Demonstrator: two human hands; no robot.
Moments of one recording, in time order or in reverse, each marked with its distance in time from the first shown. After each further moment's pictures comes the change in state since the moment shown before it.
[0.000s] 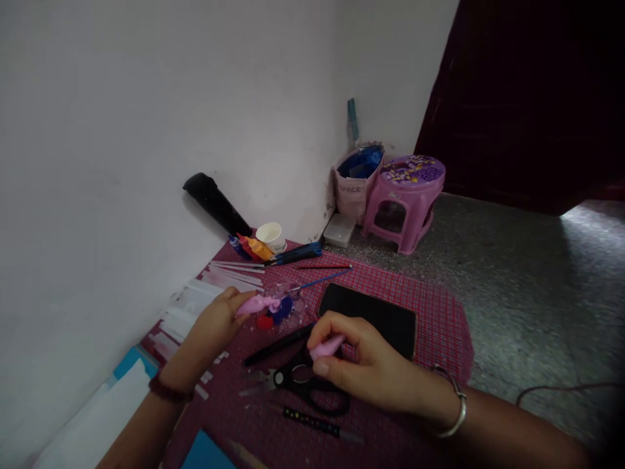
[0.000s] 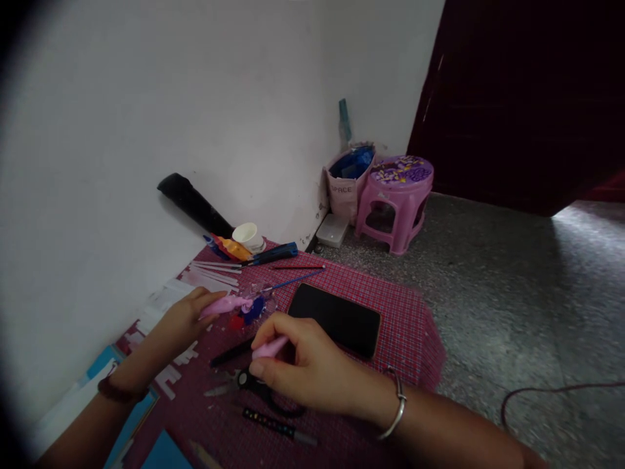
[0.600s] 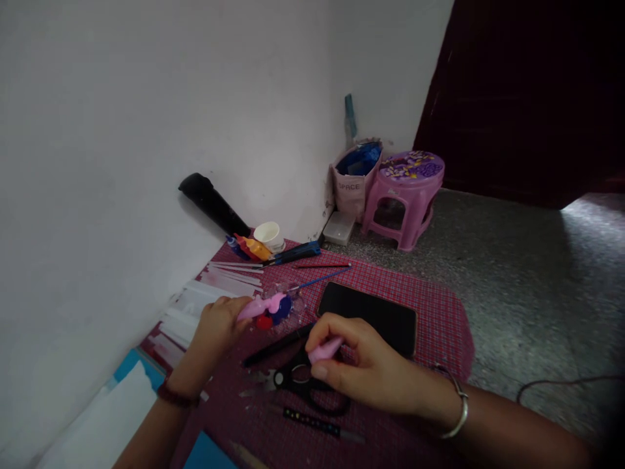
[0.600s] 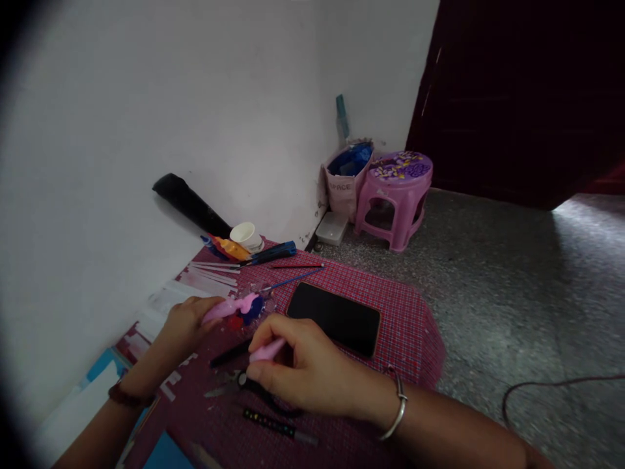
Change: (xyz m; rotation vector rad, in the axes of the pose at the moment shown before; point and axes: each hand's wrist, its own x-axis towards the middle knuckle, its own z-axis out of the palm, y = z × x) left_hand -0.002 -0.006 0.016 0.190 -0.029 -0.069; right_hand -0.001 0.000 -0.001 0.018 -0.012 0.002
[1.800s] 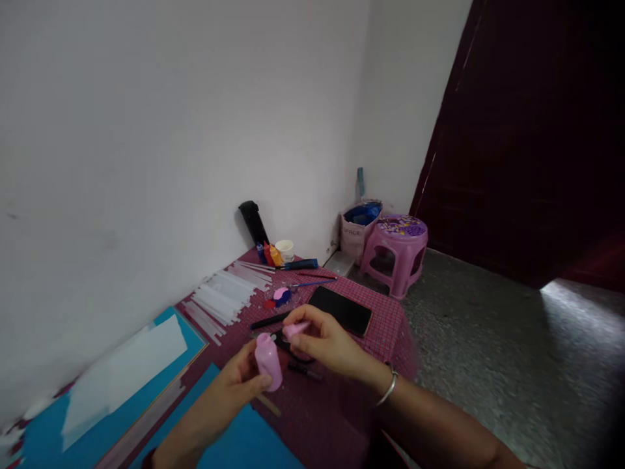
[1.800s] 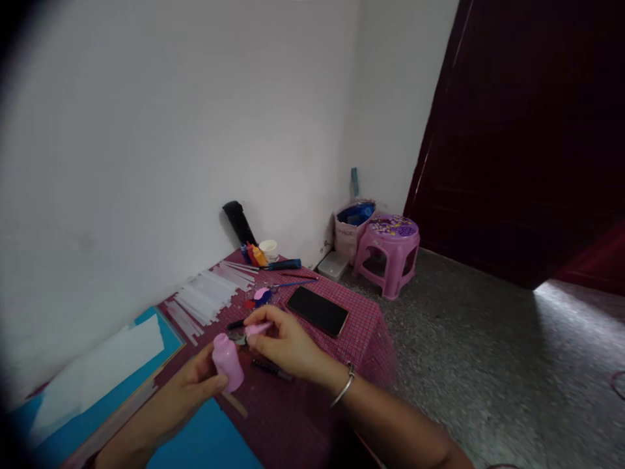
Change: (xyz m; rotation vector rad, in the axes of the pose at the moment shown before) left_hand -0.173 0.126 -0.011 -1.641 -0.031 -0.085; right_hand -0.042 -0.031 0.049 0.237 -0.078 -0.034
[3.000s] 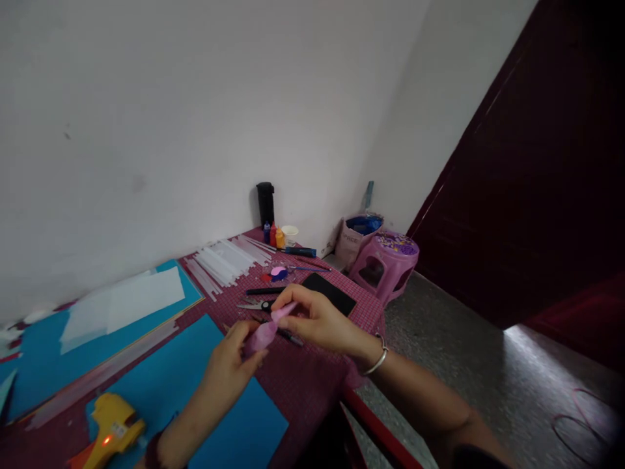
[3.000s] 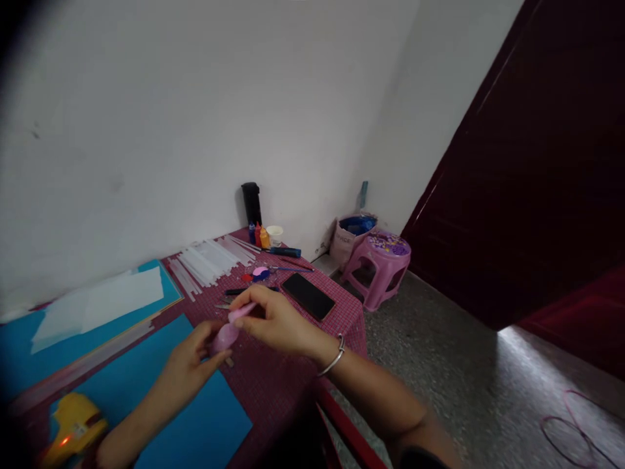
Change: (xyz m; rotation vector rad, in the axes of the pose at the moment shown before) left_hand -0.033 -0.040 0.036 0.519 0.474 0.244; right_hand -0.024 -0.043 0.025 -0.450 -0.259 -0.089
